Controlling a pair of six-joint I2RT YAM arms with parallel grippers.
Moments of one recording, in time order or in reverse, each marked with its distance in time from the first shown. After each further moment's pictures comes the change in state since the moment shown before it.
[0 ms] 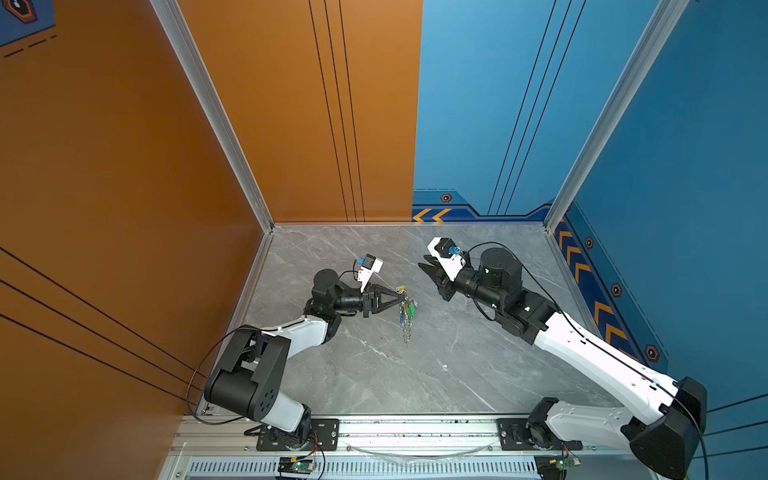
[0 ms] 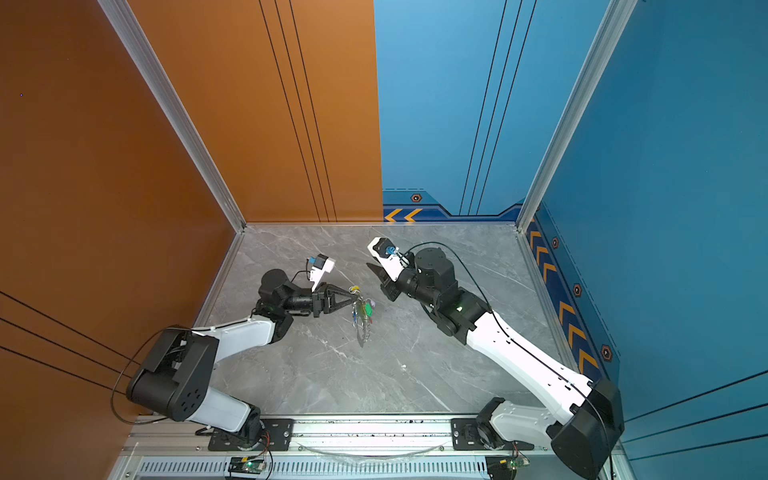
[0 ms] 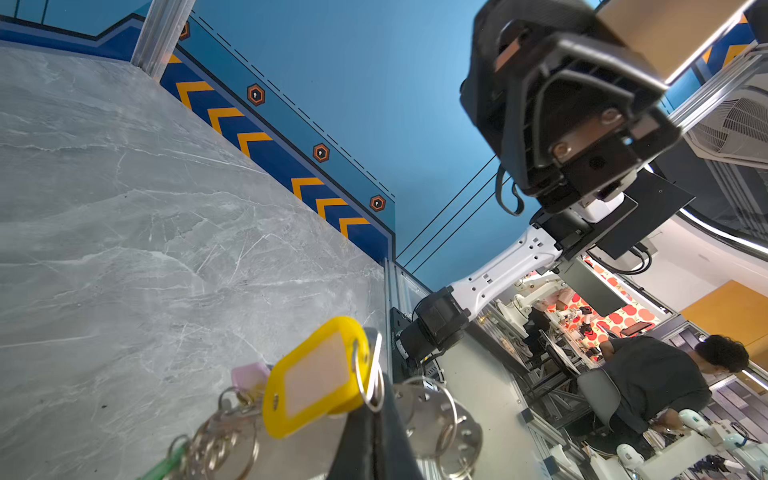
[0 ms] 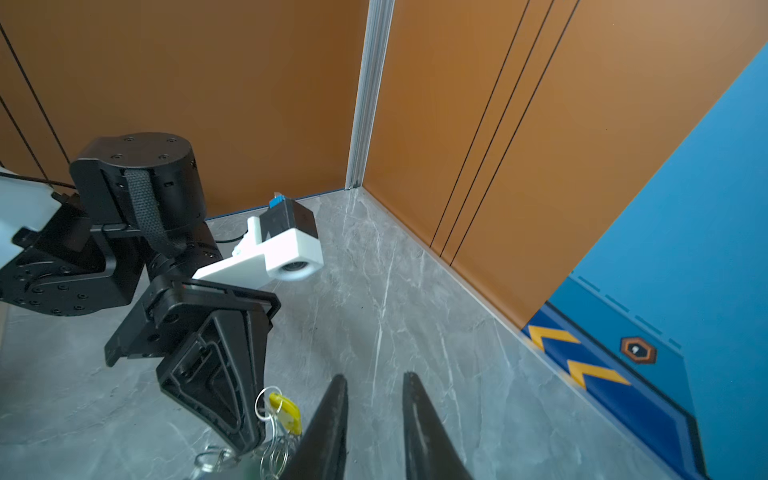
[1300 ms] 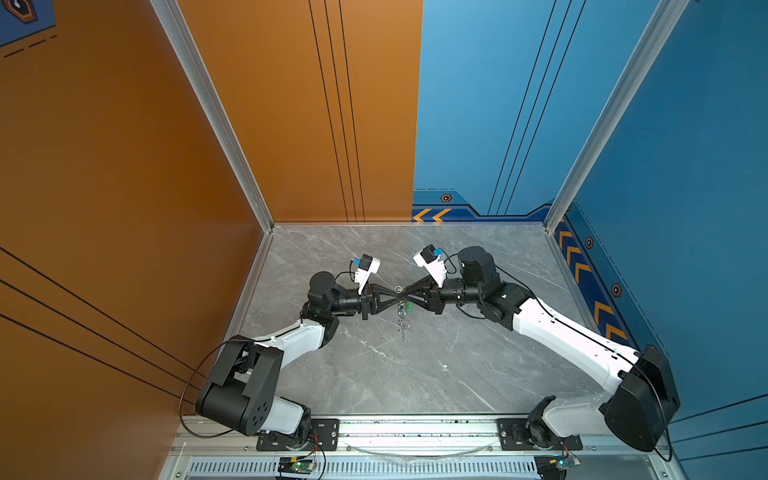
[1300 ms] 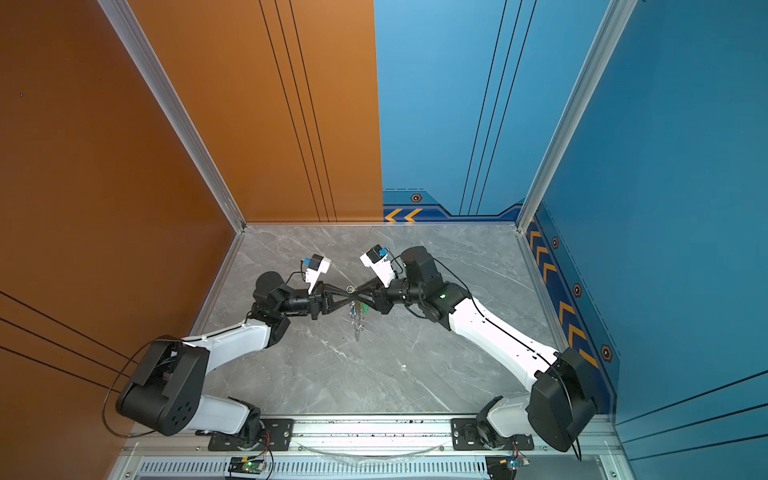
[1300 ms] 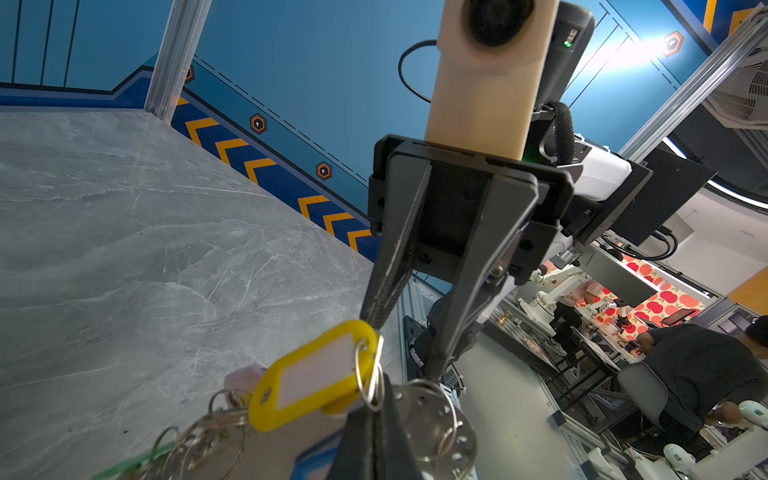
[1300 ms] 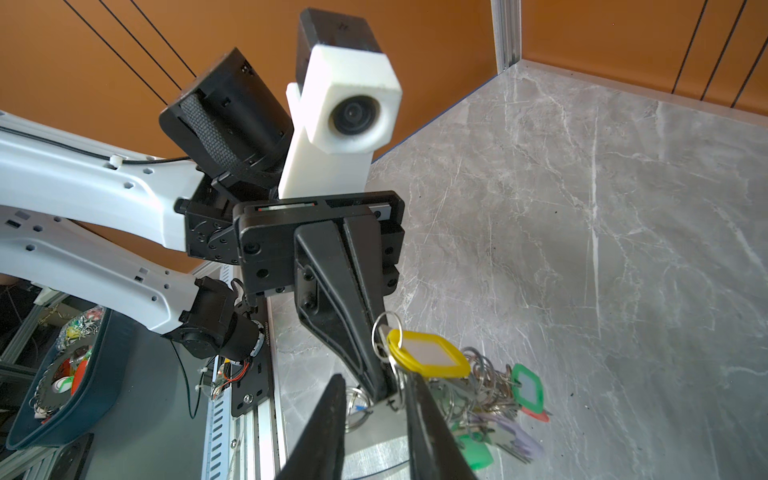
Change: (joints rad) left arm -0.013 -0.068 -0.024 -0.006 -0.037 0.063; right arm -0.021 0.174 0.009 -0.073 -0.443 0.324
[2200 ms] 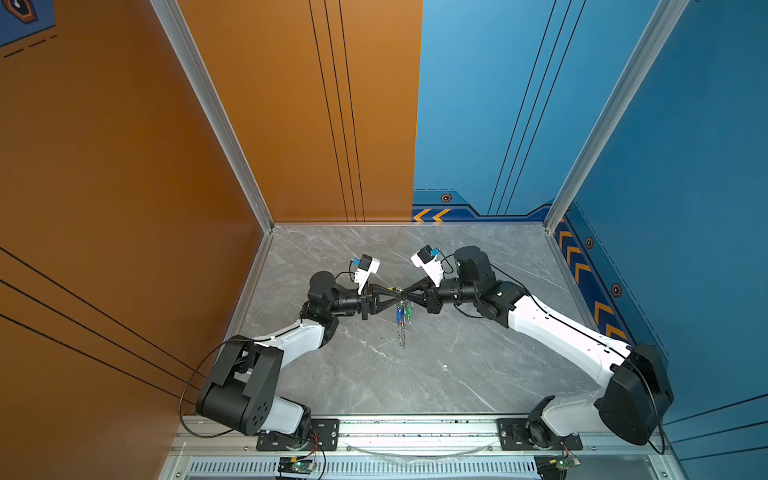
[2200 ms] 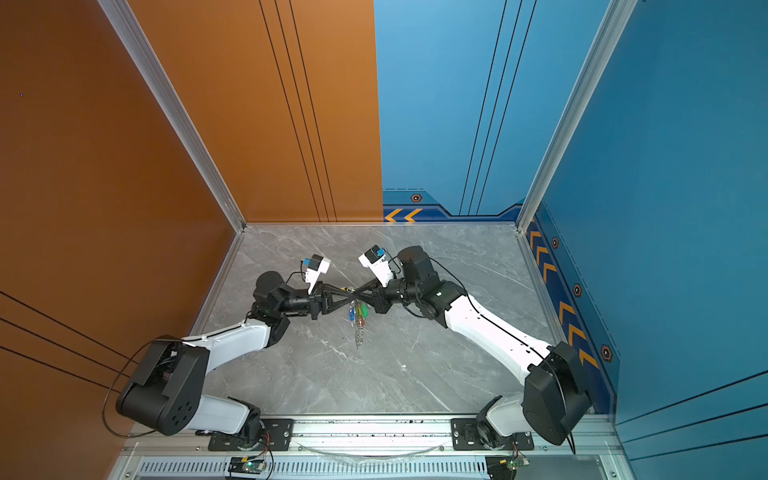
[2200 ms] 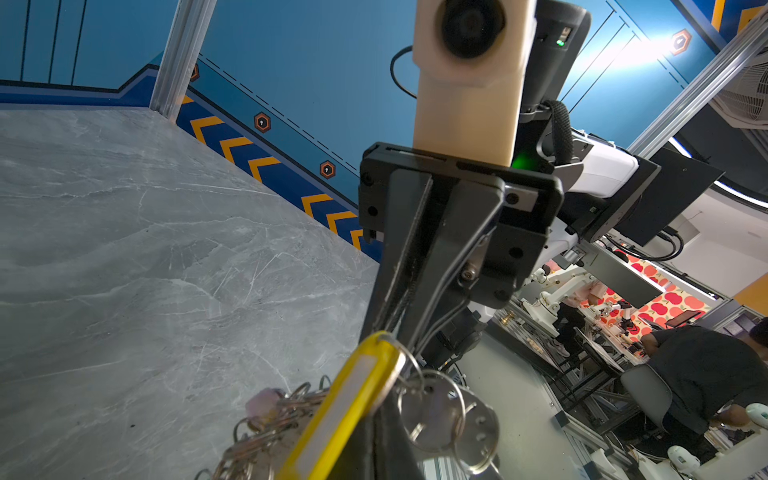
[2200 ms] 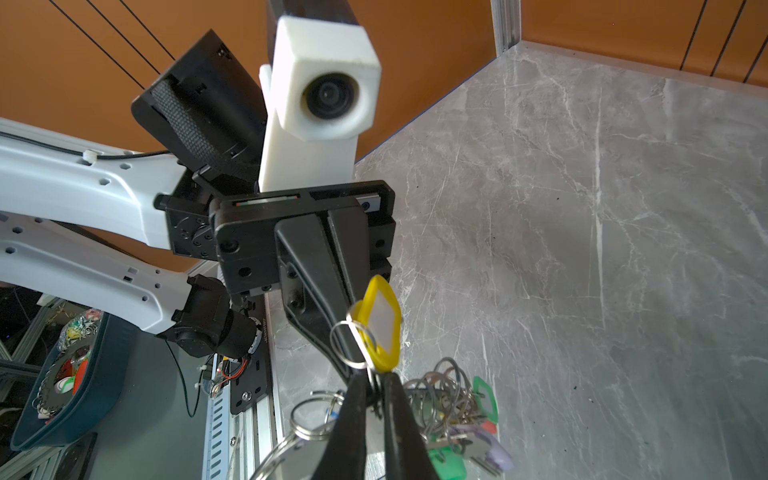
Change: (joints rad) left arm 0.006 0.000 0.000 -0.017 -0.001 0.016; right arm 0.000 0.039 0.013 -0.011 -0.007 0.006
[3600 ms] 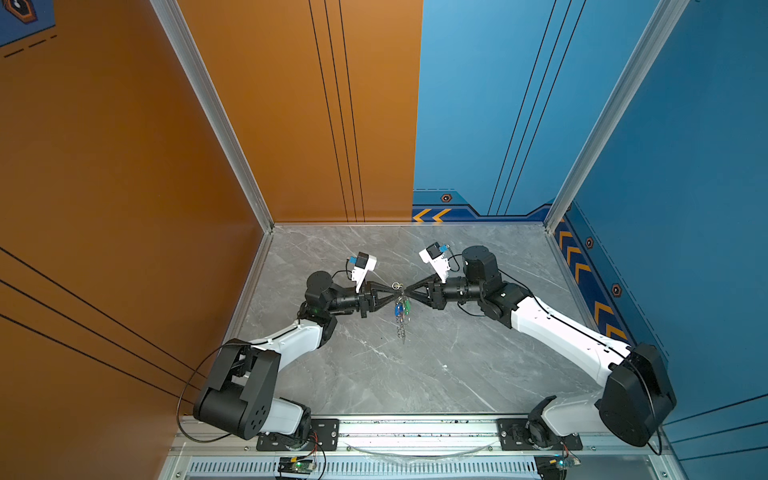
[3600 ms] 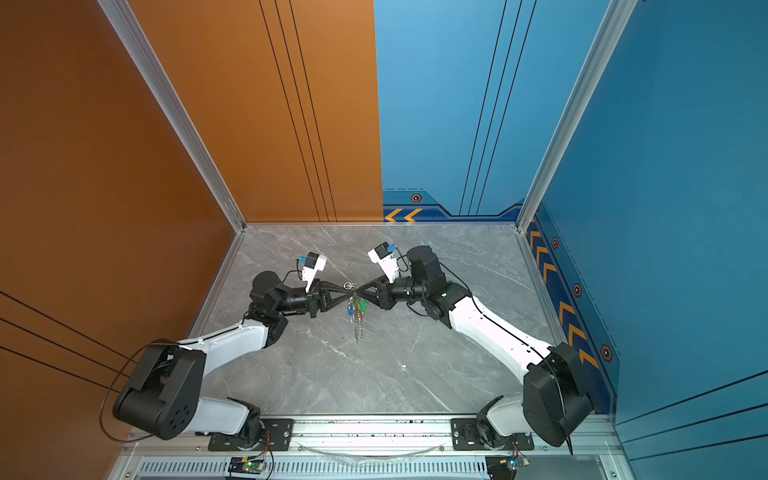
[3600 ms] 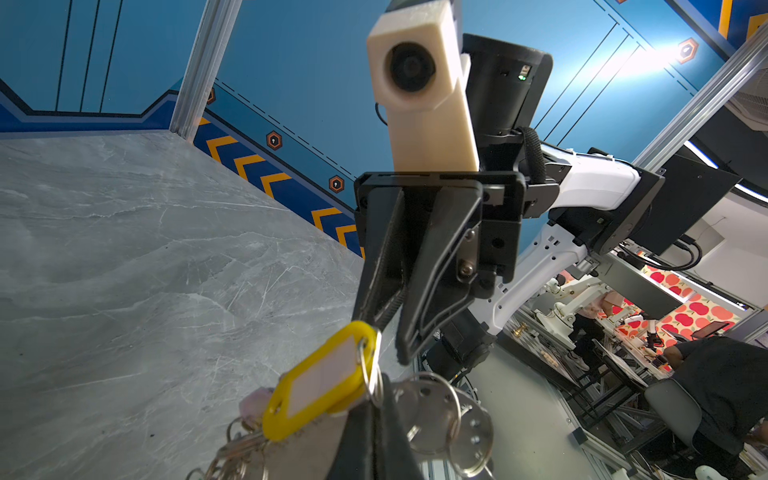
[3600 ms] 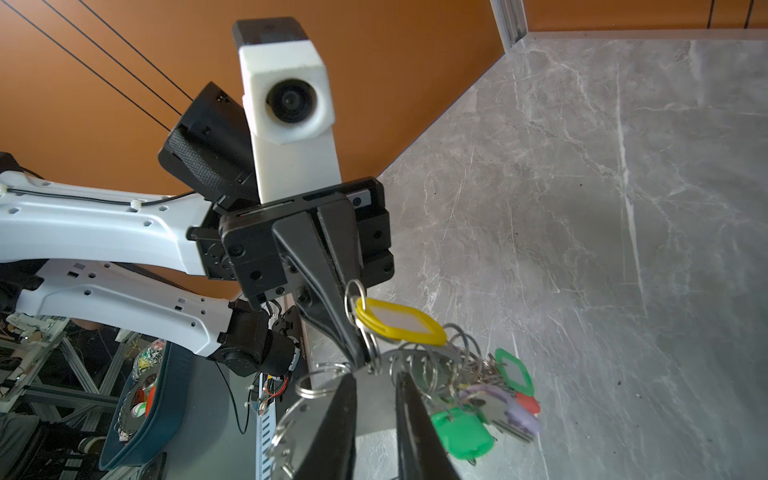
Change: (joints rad) left arm 0.011 -0.026 0.000 0.007 -0.033 0.000; right arm -0.064 -0.012 -0.063 0.113 -0.097 0.169
